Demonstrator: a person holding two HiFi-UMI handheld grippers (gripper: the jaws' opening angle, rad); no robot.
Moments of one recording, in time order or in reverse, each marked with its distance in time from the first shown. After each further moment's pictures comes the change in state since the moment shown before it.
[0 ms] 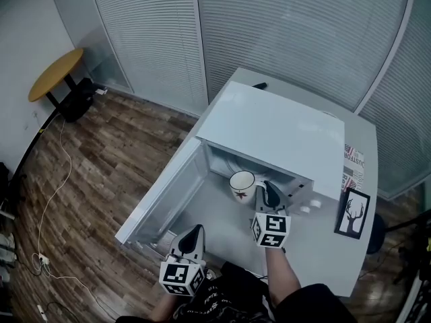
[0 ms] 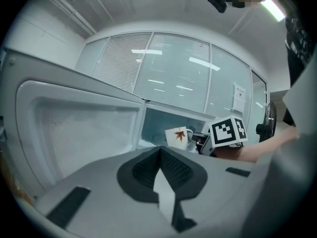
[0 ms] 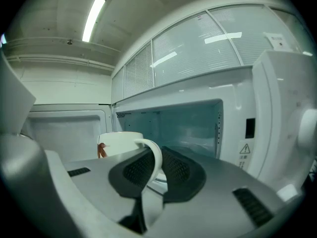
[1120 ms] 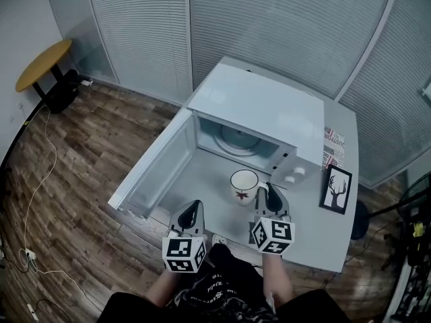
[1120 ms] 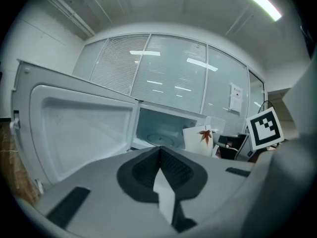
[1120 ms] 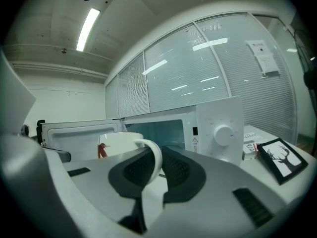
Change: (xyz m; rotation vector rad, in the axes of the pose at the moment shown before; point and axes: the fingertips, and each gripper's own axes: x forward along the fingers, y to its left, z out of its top) left arm -0.018 -0.025 -0.007 0.020 -0.013 -0.011; right arm -0.127 -0.001 0.004 0.088 -0.056 -0.074
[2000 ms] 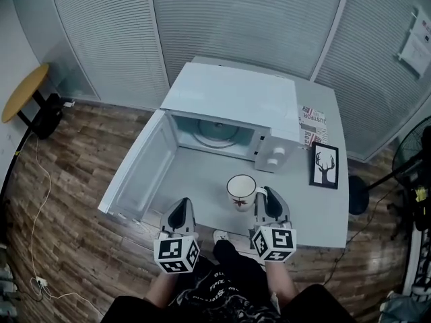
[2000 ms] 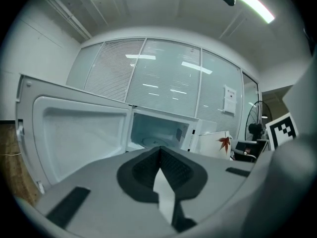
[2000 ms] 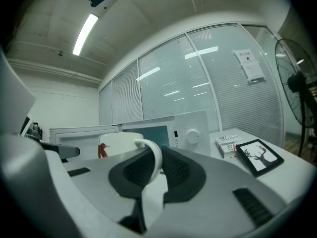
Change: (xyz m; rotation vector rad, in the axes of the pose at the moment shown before) left arm -0.016 -0.018 0.008 0.031 -0.038 -0.043; right arm -0.080 -0.020 0.000 0.028 -0.062 -0.089
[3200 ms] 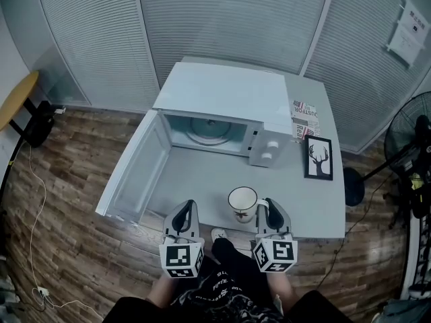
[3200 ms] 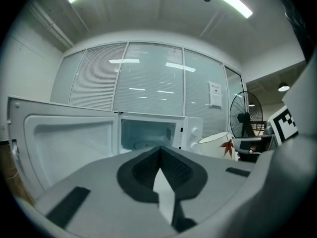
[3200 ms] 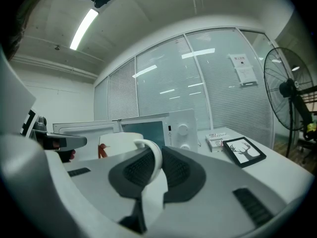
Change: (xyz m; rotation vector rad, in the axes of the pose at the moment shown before) left arm -0.011 -0.028 0.003 0.161 -0.032 -0.099; right arm -0.050 -0.001 -0.017 -0.014 0.032 -0.074
